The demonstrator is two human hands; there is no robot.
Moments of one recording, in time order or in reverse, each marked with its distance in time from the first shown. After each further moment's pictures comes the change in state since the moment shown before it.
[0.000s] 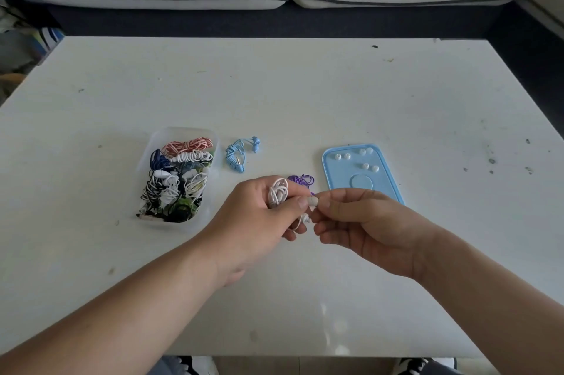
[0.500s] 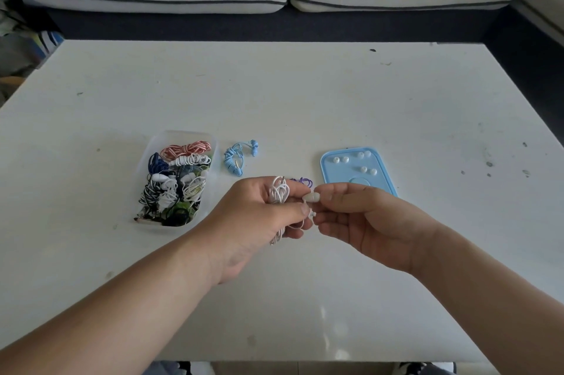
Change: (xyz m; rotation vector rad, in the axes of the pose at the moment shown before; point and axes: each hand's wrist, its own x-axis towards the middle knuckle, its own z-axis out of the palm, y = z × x) left_hand 0.004 0.008 -0.002 -0.142 -0.062 -0.080; right_hand 0.003 -0.010 -0.003 0.033 -0.023 0.000
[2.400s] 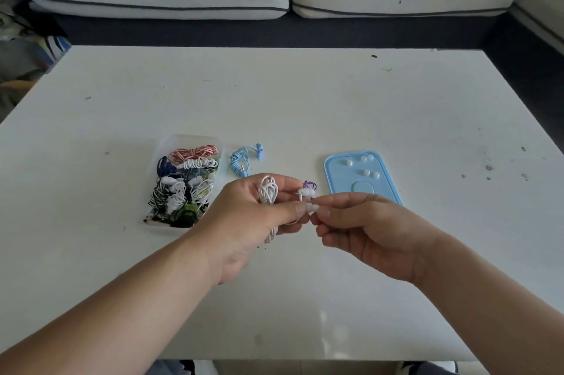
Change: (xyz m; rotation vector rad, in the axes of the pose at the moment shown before) left_hand -0.011 0.010 -0.006 -0.127 0.061 0.022; right_hand -0.014 0.000 0.018 -0.045 0.031 0.016
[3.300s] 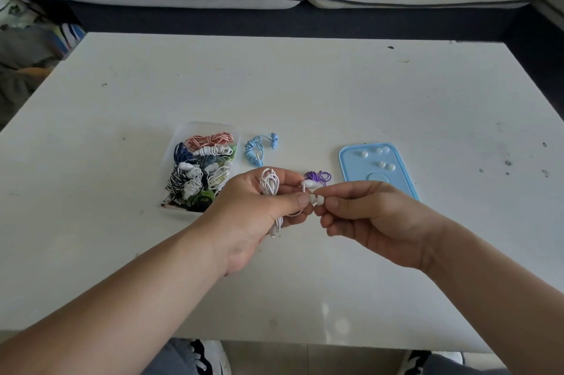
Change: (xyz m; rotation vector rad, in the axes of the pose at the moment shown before) left_hand -0.007 -0.004 -0.014 -0.083 0.061 -0.051; right_hand 0.009 0.004 0.009 -0.047 -0.063 -0.045
